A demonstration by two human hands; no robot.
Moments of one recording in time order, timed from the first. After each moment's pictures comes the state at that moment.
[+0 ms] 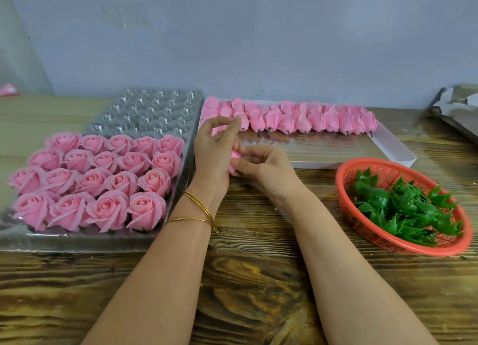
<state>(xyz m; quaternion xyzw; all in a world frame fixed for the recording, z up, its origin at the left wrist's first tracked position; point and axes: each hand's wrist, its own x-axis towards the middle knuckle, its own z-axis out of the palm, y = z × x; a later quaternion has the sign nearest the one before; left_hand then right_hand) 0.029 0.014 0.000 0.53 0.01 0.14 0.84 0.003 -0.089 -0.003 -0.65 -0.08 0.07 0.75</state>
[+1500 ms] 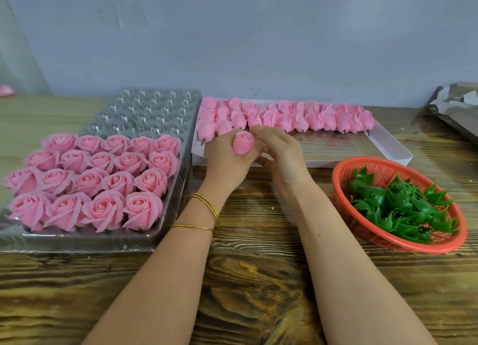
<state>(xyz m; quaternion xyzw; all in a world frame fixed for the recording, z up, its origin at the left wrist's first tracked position) 0.020 0.003 -0.006 0.76 -0.10 0.18 0.61 0.015 -0.105 0.007 -0.60 -0.05 -0.02 0.80</state>
